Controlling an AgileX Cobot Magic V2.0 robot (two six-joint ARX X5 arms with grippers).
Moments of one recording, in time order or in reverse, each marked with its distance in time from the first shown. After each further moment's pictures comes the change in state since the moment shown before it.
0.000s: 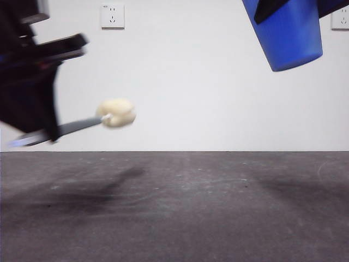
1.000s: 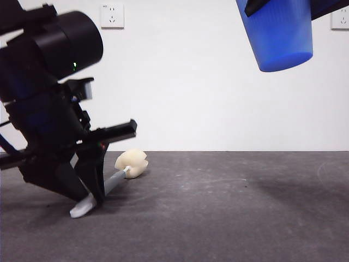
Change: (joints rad) left arm 0.052 0.432 0.000 0.340 0.095 -0.067; right arm -0.001 -0.003 0.000 -0.024 -0.100 0.077
